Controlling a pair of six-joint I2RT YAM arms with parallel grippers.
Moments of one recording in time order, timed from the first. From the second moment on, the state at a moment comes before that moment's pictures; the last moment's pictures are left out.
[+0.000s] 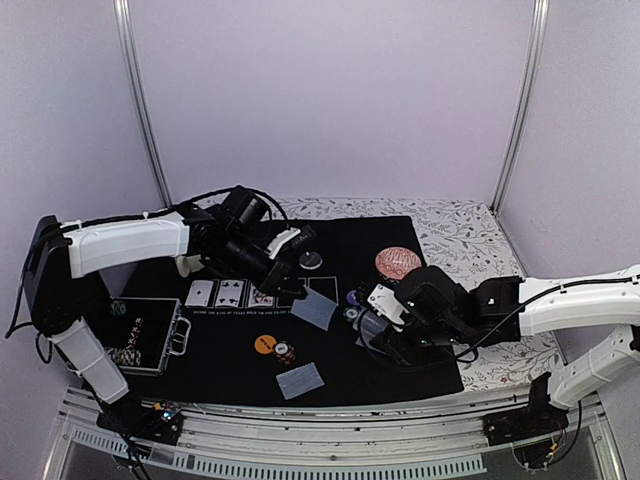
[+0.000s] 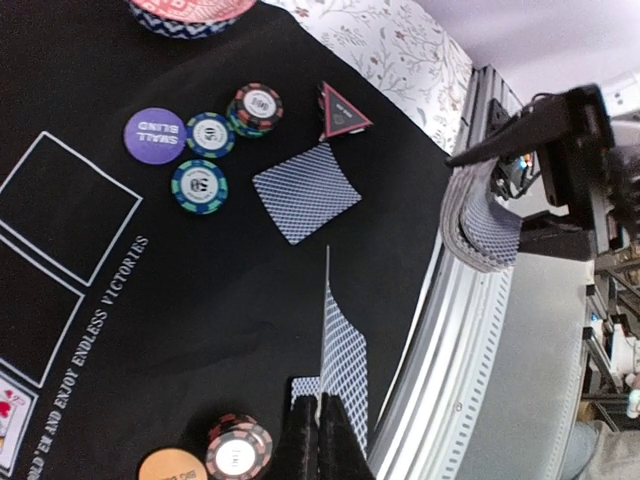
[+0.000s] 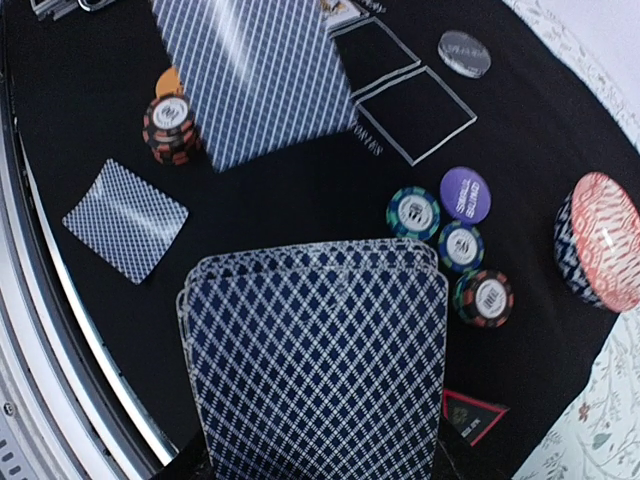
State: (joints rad) left arm -0.72 1.66 1.25 -0.56 0.64 -0.03; right arm 1.17 1.33 0.88 -0.39 0.25 0.06
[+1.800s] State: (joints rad) left arm -0.52 1.40 1.25 -0.62 0.52 0.05; right arm 0.84 1.56 1.02 -0.82 0.19 0.65
